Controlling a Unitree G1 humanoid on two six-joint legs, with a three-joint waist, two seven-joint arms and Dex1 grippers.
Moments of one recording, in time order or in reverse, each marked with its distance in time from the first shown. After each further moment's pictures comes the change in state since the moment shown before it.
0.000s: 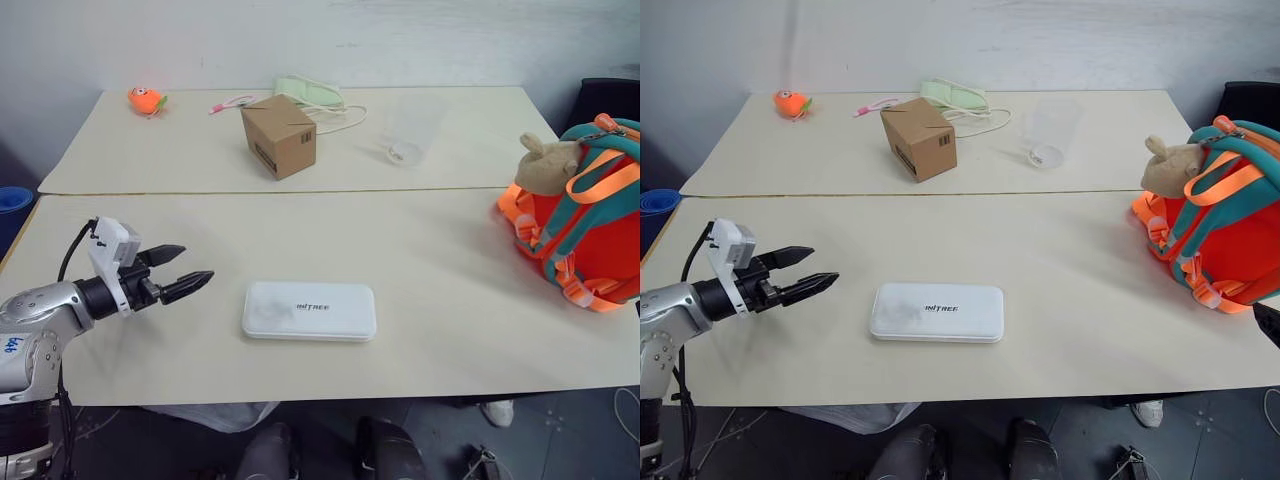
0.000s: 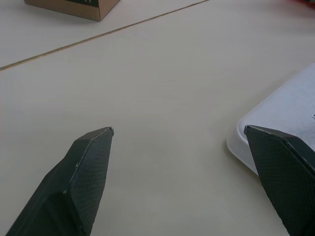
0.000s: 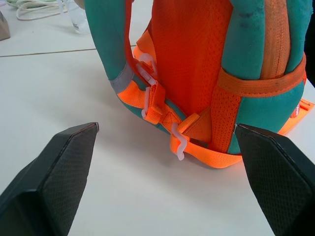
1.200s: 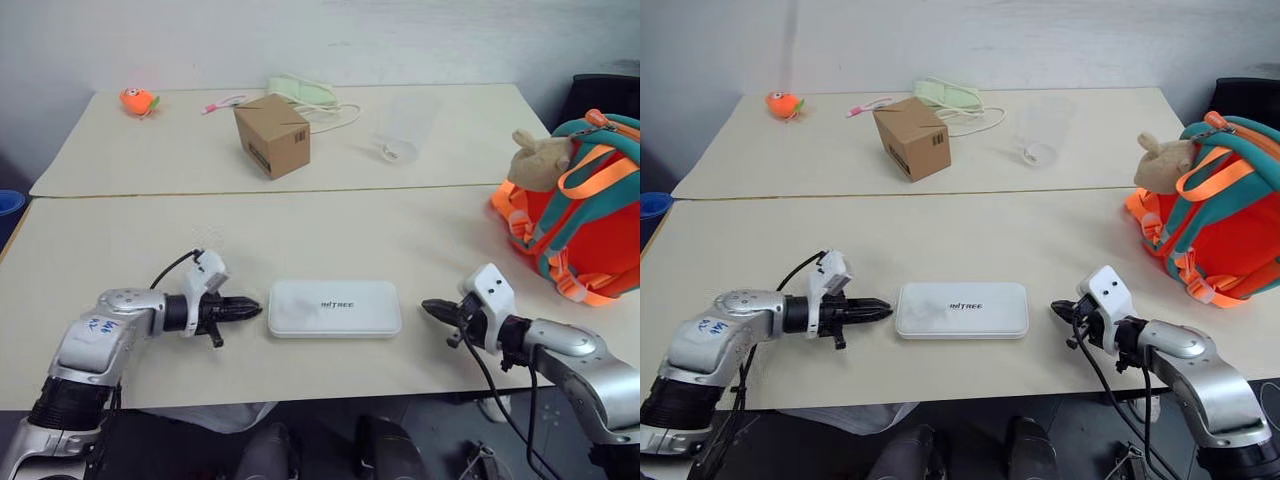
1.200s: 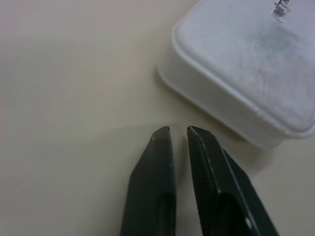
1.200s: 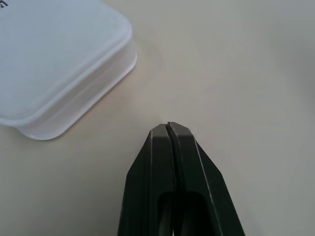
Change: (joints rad) left arm -0.126 -0.032 -0.333 0.013 0.051 0.302 -0.096; right arm -0.399 0.036 0.944 -0.262 -0.380 0.047 -0.146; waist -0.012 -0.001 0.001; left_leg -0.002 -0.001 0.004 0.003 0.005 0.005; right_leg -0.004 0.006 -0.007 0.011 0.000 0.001
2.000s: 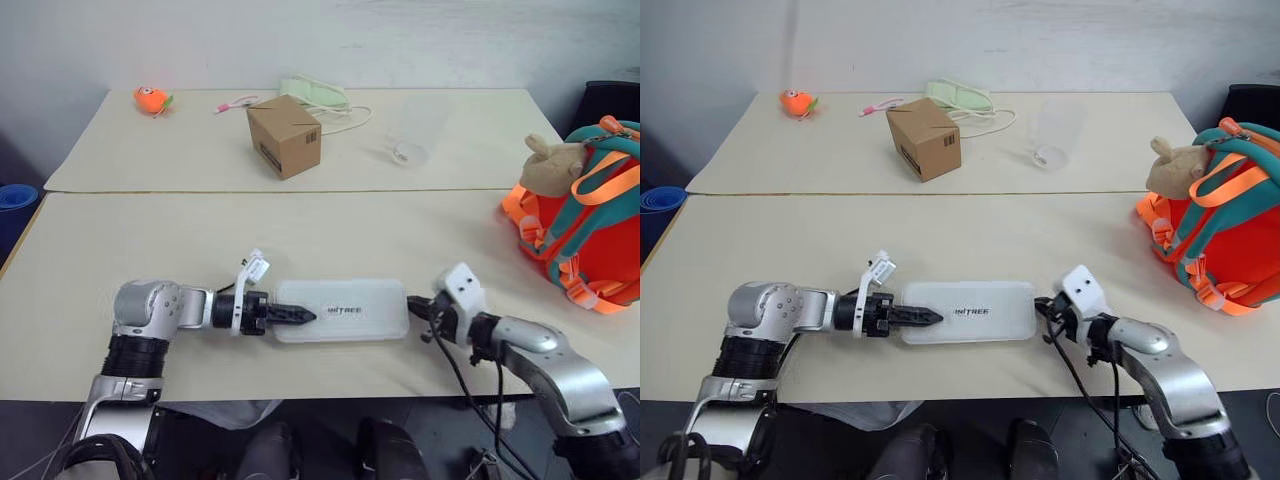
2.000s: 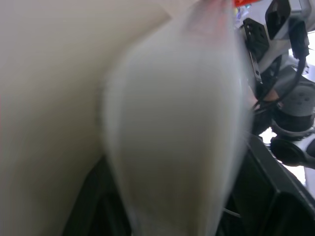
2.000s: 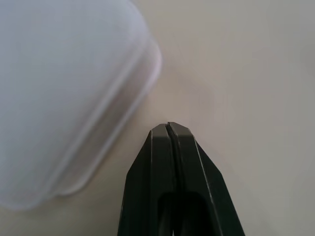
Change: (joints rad) left arm -0.241 -0.304 0.019 0.221 -0.224 0.565 0.080; right arm 0.020 0.089 -0.032 -0.014 -0.048 0.028 -0.046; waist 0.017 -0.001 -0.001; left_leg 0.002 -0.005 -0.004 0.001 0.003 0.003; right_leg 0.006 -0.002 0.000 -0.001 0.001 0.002
